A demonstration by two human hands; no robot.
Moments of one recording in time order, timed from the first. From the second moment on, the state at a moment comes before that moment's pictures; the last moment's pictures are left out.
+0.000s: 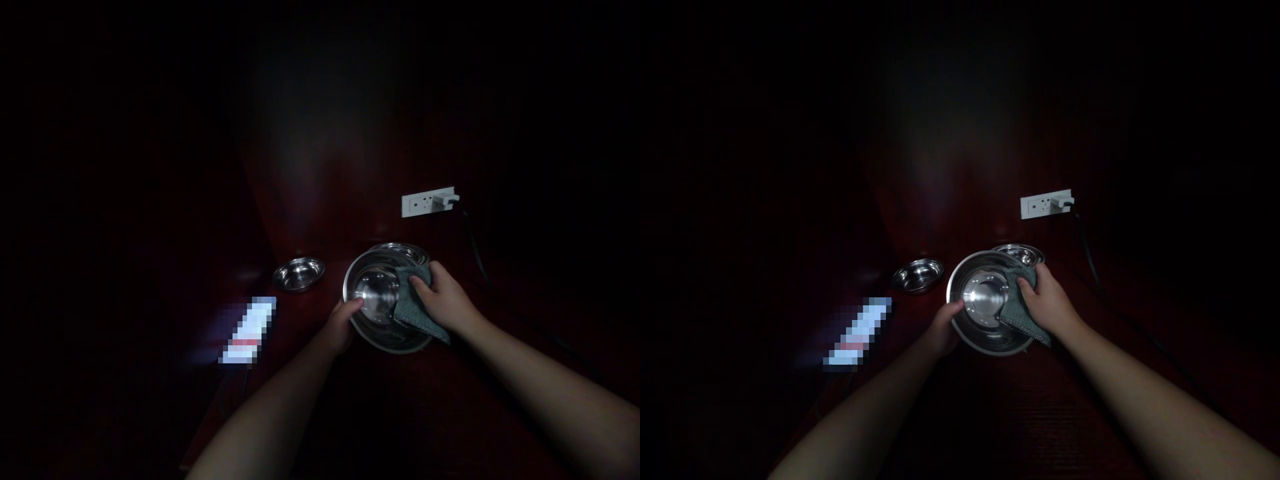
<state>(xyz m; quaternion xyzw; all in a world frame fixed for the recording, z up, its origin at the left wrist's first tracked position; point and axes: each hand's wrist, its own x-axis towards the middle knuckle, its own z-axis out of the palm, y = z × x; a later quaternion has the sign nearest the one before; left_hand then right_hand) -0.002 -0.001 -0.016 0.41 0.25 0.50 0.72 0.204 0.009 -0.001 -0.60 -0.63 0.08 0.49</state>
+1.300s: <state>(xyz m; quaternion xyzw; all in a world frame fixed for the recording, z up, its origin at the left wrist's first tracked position) -0.002 -0.001 -0.018 0.46 0.21 0.52 0.68 0.207 0.013 -0.002 -0.60 -0.61 0.13 0.51</state>
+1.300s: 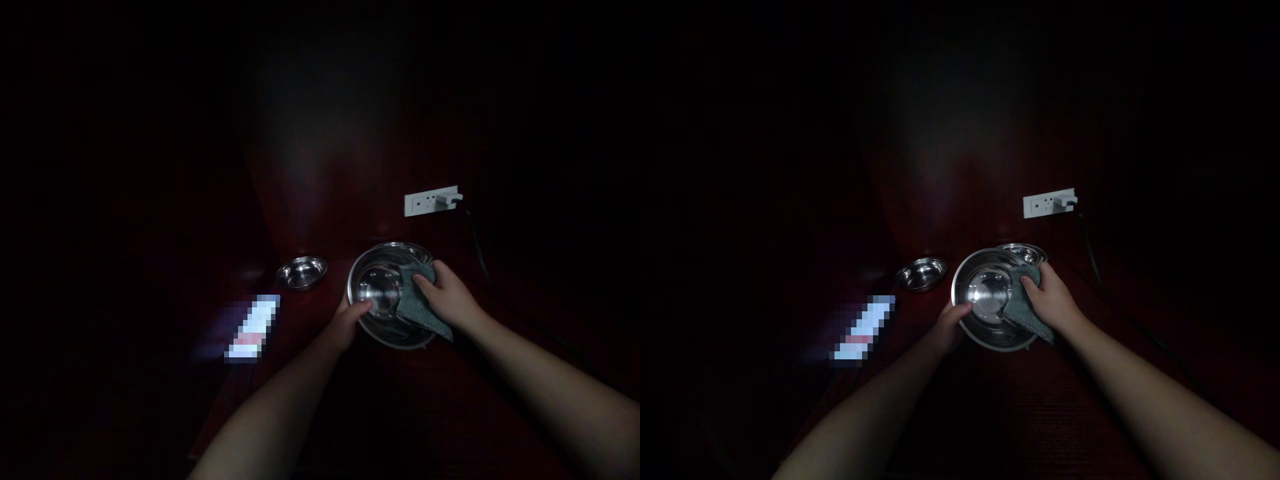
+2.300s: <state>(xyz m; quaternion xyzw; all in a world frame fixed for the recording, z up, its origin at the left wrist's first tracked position) 0.000 0.000 -0.018 0.47 0.23 0.53 0.67 0.209 0.009 0.002 -0.61 -0.63 0.08 0.47</state>
